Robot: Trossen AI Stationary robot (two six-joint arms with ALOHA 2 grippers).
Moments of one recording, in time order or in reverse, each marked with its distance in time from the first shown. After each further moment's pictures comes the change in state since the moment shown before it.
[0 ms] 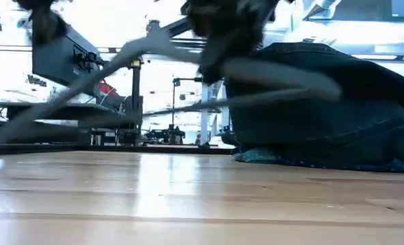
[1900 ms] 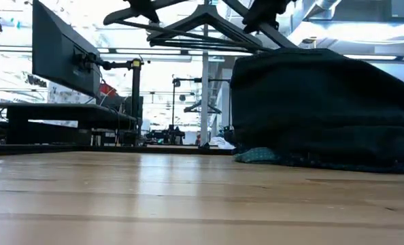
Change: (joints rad) left arm 1.029 0.385 0.934 -0.877 0.584 1.084; right arm -0.520 -0.378 0.152 -0.359 -0.095 -0.558
